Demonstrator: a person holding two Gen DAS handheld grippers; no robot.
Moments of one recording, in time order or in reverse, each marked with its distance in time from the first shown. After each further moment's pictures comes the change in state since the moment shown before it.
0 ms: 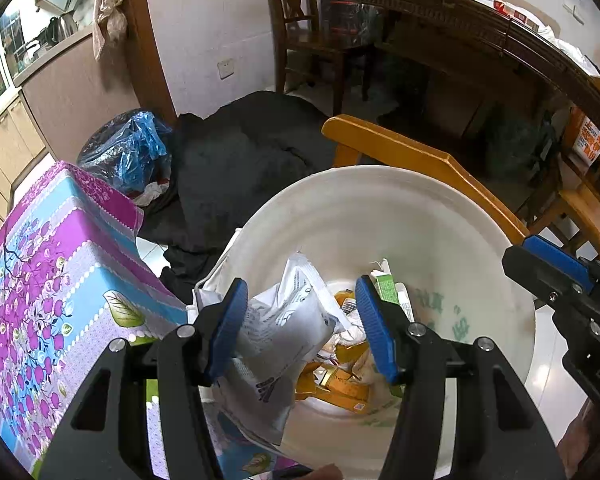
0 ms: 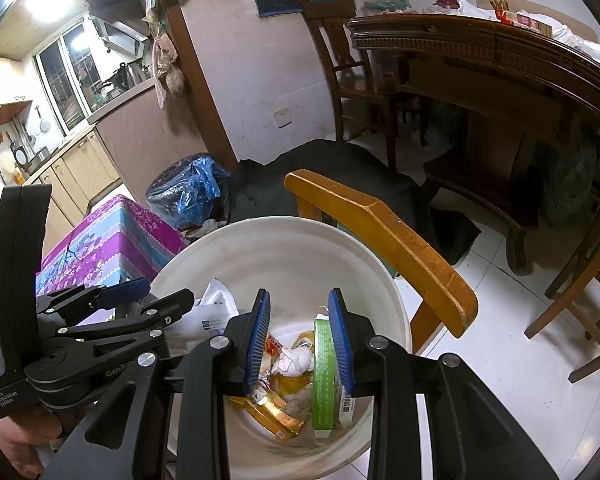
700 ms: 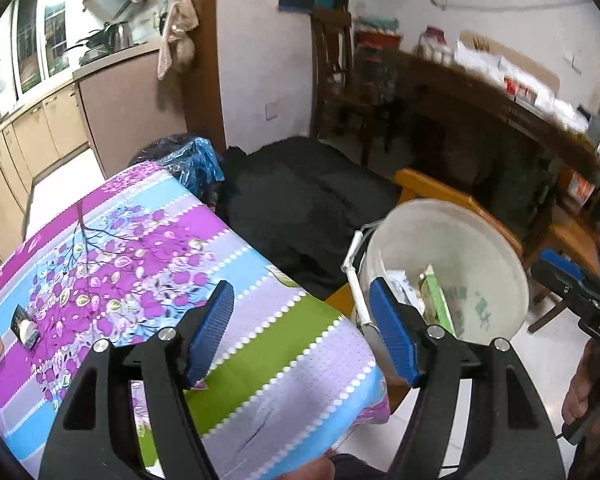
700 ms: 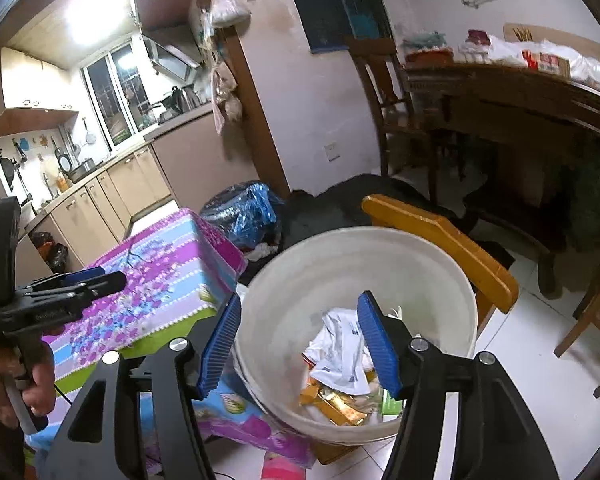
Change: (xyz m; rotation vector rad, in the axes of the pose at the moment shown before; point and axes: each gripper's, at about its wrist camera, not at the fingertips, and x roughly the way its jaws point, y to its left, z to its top) left arm -0.129 0.136 -0.065 -0.087 -0.192 0.000; right arm -0.068 0.064 -0.043 -0.056 -0.151 0.147
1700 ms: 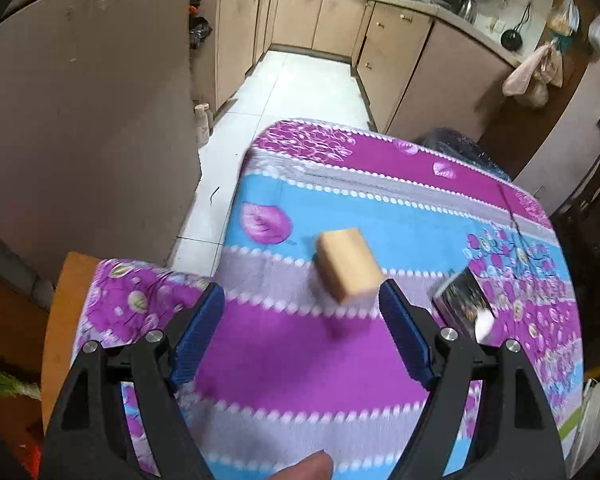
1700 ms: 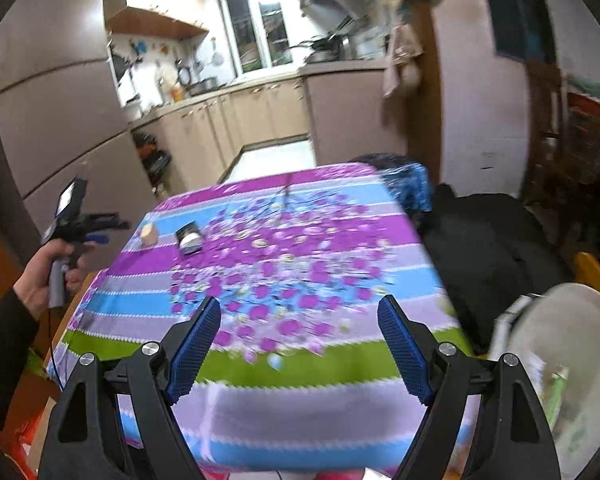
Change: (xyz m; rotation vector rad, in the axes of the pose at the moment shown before) left arm -0.081 0.467 -0.129 -0.751 0.093 0.533; right arm 0.056 0.281 -0.023 -0.373 0.169 0.357
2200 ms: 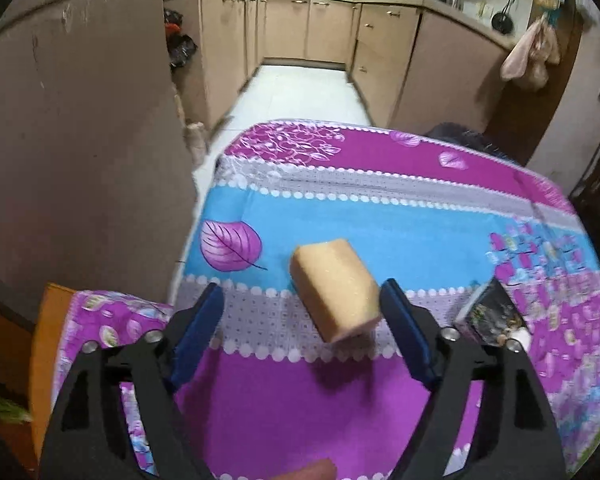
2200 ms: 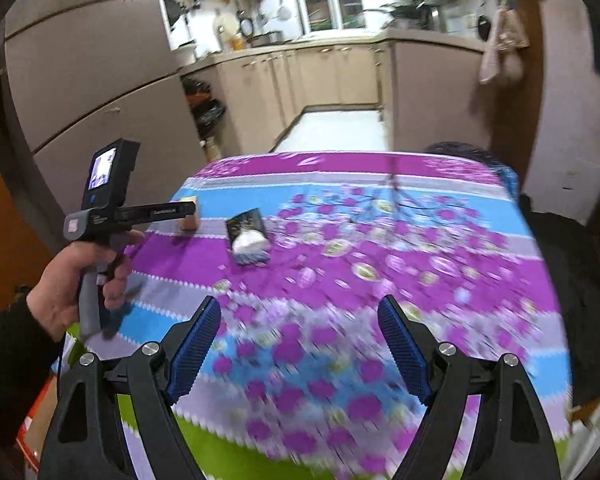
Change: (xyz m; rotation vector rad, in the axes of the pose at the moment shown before) left arm 0.032 -0.014 -0.005 0.062 -0.064 0.007; right arm 0.156 0.092 0.062 -0.161 0.153 0.181
